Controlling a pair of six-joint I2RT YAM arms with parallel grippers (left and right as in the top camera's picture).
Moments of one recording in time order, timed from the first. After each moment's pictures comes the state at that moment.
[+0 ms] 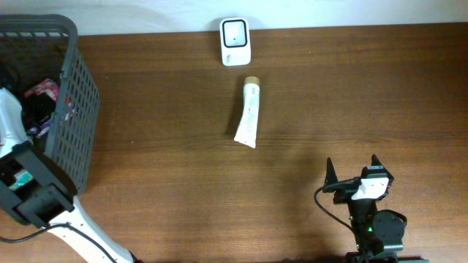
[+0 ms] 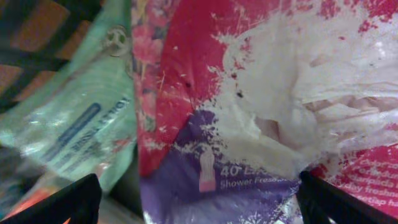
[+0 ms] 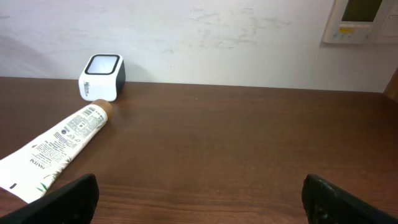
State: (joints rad) left arm 0.58 2.26 1.99 -1.01 -0.11 -0.18; right arm 0.00 0.02 0.01 -0.08 -0.02 -0.03
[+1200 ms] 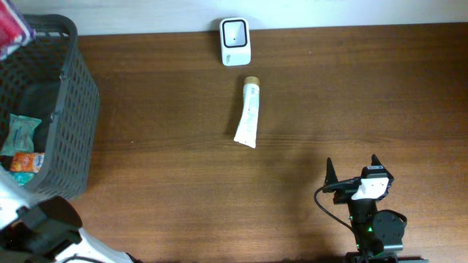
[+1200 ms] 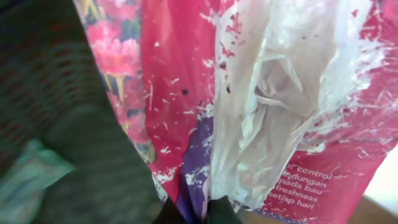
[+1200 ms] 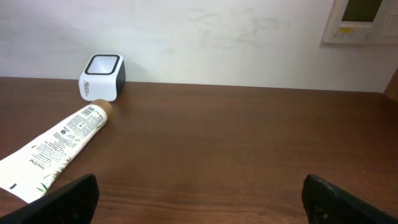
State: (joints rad) left arm 0.63 1.93 2.36 -1.14 0.48 -0.19; right arm 0.00 0.02 0.01 -0.08 -0.02 -0.03
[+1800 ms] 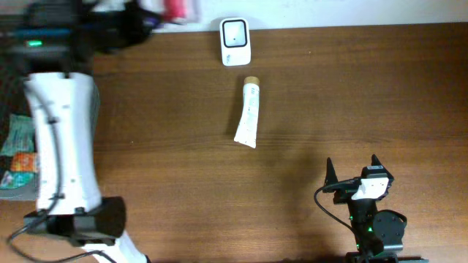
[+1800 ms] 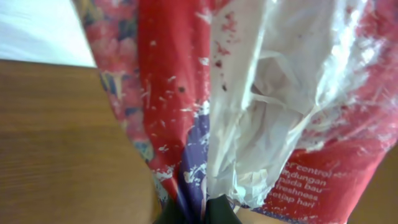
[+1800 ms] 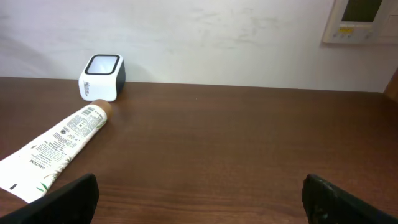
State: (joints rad) left arm -0.03 1.90 2.36 -1.14 0.55 -0.28; right arm 0.00 0.02 0.01 -0.08 -0.02 -0.03
